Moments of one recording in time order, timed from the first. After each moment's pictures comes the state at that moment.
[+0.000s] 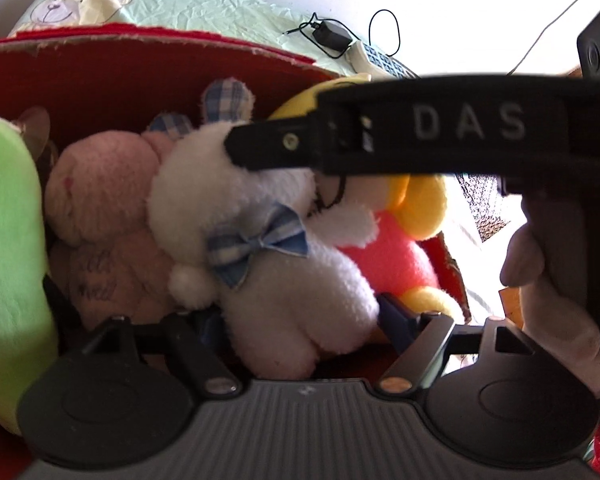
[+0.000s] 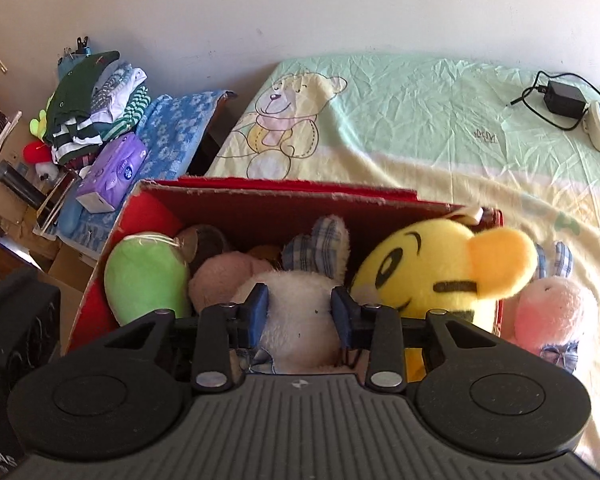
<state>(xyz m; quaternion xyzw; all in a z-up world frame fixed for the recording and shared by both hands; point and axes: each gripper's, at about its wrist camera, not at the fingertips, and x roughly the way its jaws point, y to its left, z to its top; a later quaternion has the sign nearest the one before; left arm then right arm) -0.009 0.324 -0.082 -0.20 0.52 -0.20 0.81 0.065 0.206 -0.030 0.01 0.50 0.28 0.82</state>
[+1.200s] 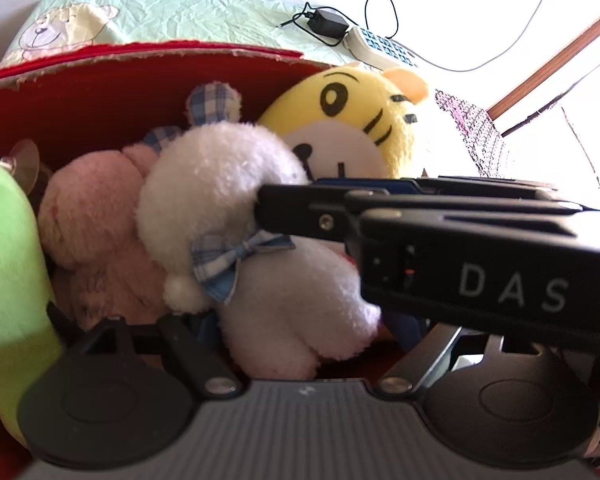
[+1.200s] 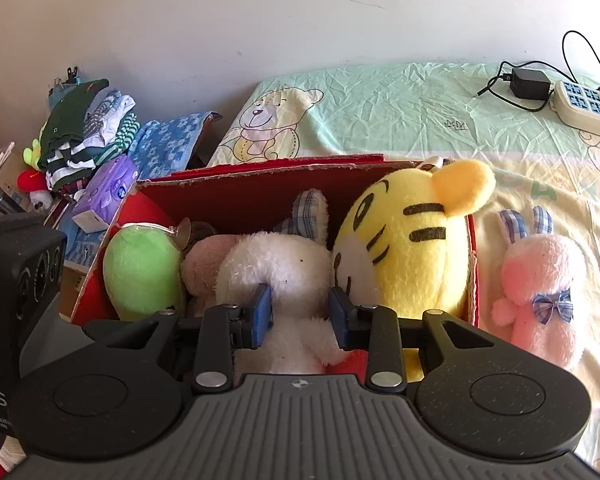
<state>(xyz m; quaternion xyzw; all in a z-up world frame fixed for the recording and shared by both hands) -0.009 0.314 -0.079 -0.15 0.53 -0.20 0.81 0.032 0.185 -0.037 0.05 0.46 0.25 0.85</state>
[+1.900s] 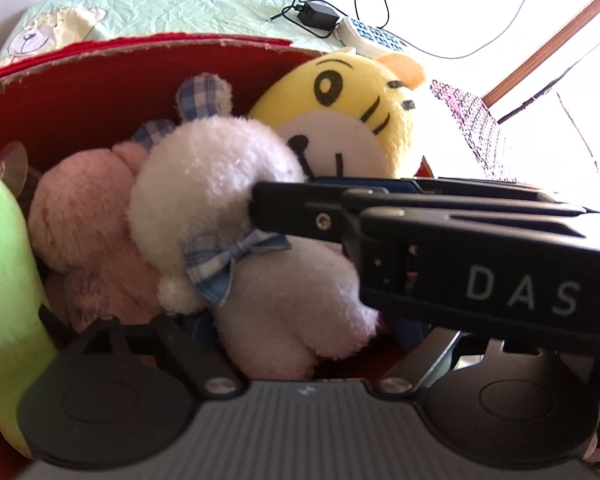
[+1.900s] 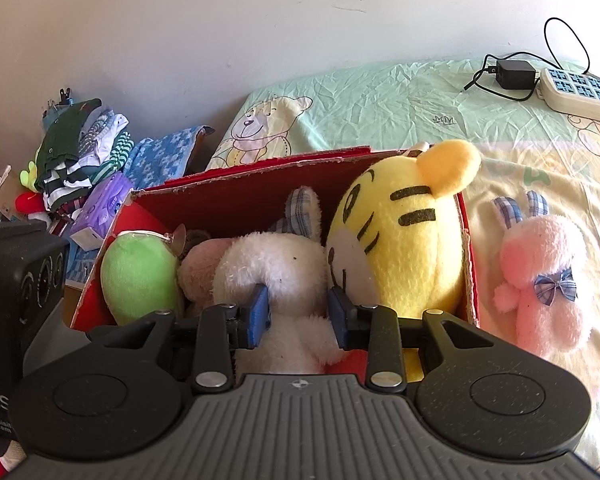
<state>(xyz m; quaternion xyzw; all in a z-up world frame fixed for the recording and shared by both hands) -0.038 0.337 -0.070 -0.13 0.53 -0.21 0.81 0.023 0.179 -0.043 0.07 0.45 0.24 0.86</state>
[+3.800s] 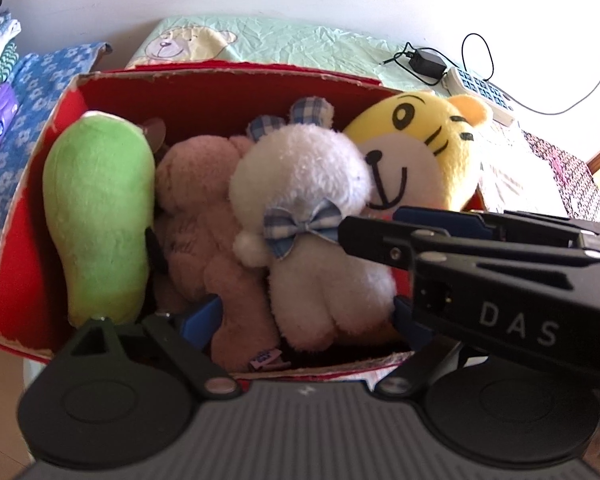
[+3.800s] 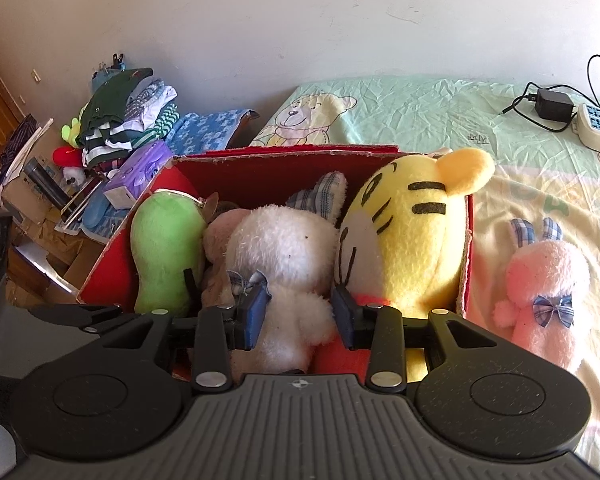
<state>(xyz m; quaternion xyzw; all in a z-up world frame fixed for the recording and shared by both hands) -0.056 0.298 -0.049 -0.12 0.50 0.00 0.85 0.007 0.163 -0.037 0.02 0.43 0.31 0.85</state>
